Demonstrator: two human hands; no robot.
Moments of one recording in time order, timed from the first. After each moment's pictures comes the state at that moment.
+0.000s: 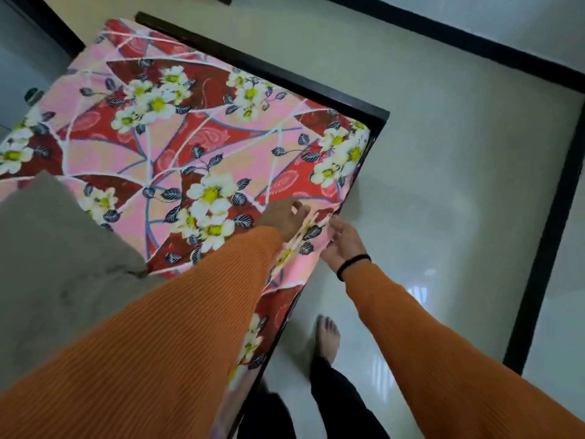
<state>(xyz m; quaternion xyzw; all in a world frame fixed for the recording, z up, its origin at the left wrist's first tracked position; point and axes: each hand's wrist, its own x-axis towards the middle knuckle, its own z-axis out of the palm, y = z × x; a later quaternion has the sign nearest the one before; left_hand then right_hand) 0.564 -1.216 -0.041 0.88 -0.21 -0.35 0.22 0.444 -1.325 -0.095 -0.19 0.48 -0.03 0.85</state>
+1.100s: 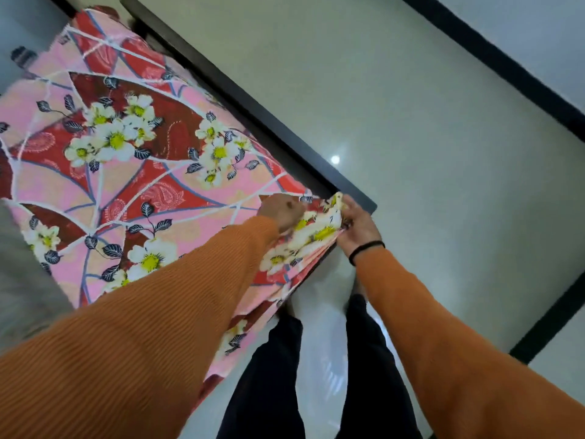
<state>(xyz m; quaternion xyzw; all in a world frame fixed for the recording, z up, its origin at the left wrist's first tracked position) 0.763 -1.470 -0.049 0.87 0.01 -0.43 0.26 0.681 -1.631 -0.087 -0.23 0.56 0.06 0.79</state>
